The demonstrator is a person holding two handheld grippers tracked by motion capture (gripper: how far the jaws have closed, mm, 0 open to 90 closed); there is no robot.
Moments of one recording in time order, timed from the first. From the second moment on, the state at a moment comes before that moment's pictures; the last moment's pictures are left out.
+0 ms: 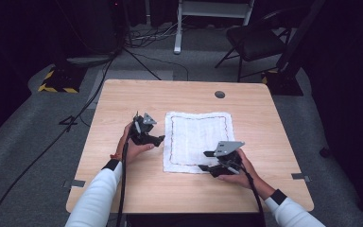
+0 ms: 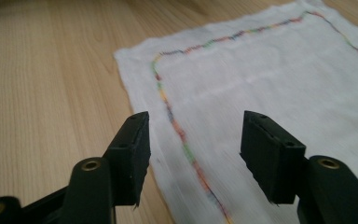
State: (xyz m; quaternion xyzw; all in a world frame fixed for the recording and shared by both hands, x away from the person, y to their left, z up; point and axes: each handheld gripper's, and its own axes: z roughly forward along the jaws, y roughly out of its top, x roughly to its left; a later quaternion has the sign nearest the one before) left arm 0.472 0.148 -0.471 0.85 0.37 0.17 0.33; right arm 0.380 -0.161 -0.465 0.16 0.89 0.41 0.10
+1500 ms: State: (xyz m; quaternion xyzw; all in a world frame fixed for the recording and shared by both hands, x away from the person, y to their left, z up) left arm 0.569 0.107 -0.496 0.82 0.44 0.15 0.34; right arm 0.385 -0.049 -0.494 0.14 0.91 0.36 0.12
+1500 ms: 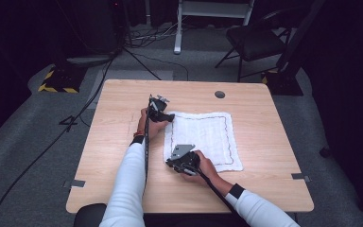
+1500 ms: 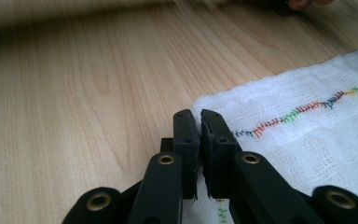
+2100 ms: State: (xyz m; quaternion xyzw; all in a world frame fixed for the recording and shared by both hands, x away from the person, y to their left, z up) left arm 0.556 0.137 -0.482 0.83 0.42 0.13 0.34; right arm 0.380 -0.028 -0.484 0.12 0.91 0.37 0.13
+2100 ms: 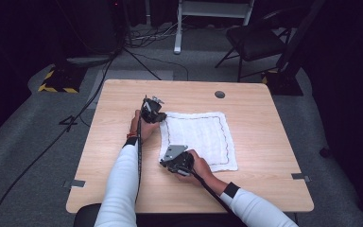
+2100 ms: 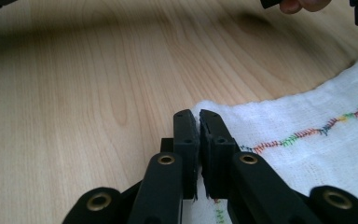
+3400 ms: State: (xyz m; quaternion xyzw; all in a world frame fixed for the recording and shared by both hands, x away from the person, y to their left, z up) left arm 0.550 0.096 -0.432 0.82 0.39 0.17 0.39; right arm 0.375 -0.095 -0.433 0.15 0.88 0.41 0.18
